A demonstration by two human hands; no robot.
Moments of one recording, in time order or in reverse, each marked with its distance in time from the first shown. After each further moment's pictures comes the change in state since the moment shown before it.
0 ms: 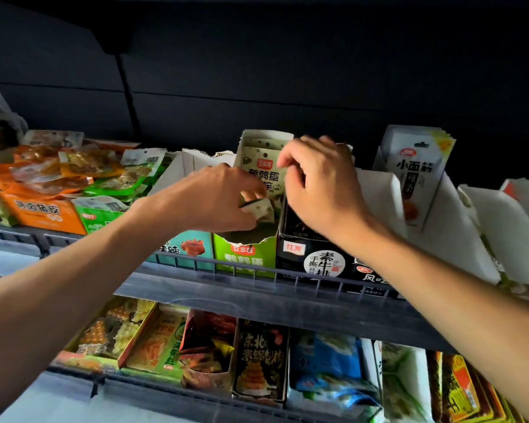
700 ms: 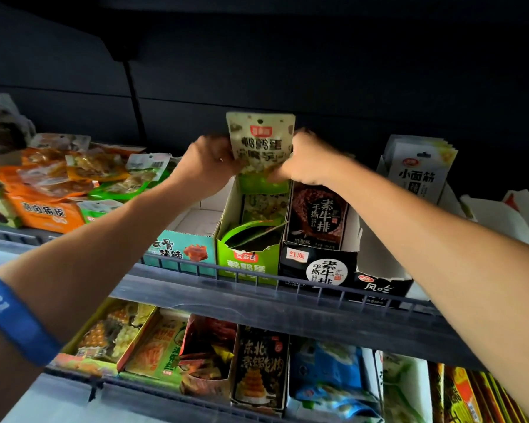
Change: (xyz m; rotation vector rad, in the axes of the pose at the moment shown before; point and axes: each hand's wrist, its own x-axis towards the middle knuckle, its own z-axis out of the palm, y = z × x) left_hand 0.046 -0.044 0.003 -0.496 0.490 -0.260; right_hand 0.071 0.010 0.013 0.195 -0.667 0.526
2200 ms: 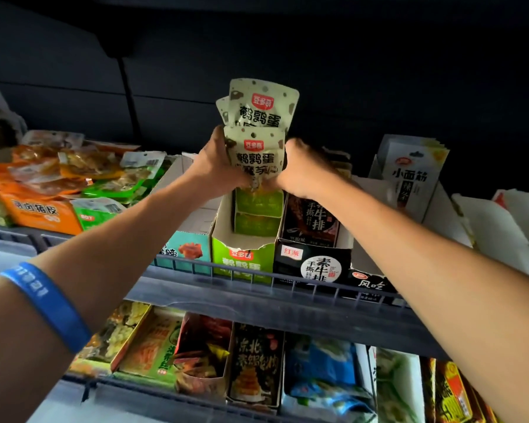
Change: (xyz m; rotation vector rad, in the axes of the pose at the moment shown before) left_hand -0.001 0.011 0.015 -0.131 -0.074 -0.154; right_hand -0.006 0.007 0.019 -0.104 0.062 0.021
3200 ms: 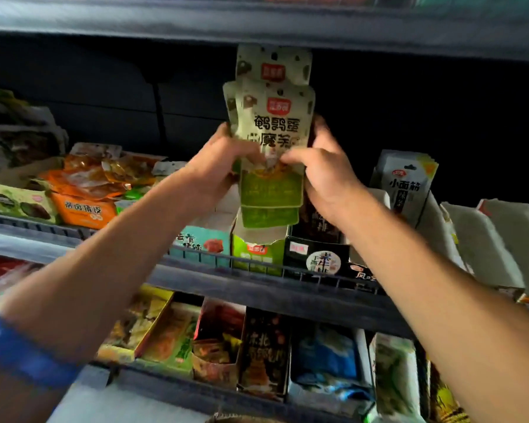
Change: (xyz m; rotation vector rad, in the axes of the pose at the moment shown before) left_hand -0.082 0.065 -0.050 -0.644 -0.116 -0.054; right_hand -0.086 -0.046 -0.033 1.152 0.072 -0.119
